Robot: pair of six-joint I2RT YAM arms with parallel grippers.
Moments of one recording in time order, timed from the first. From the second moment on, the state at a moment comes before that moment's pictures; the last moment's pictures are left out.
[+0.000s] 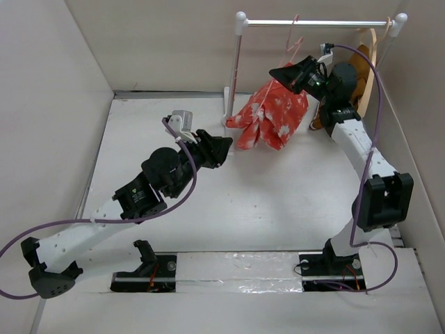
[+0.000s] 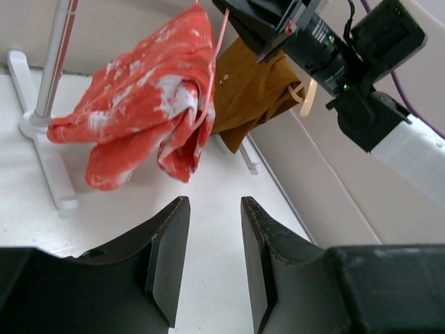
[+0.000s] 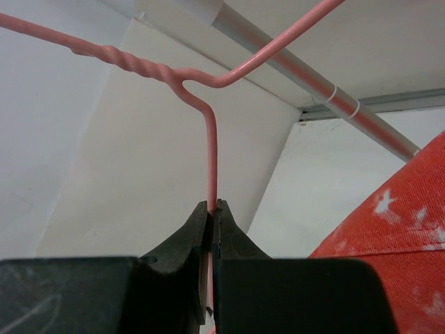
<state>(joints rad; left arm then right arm) -1.02 0.95 1.10 -0.12 -0.44 -0.55 0.15 1.62 1.50 0.29 -0.59 1.09</state>
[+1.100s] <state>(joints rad) -1.02 0.89 0.93 -0.07 -0.53 -0.60 0.02 1.76 1.51 0.37 -0.63 1.04</state>
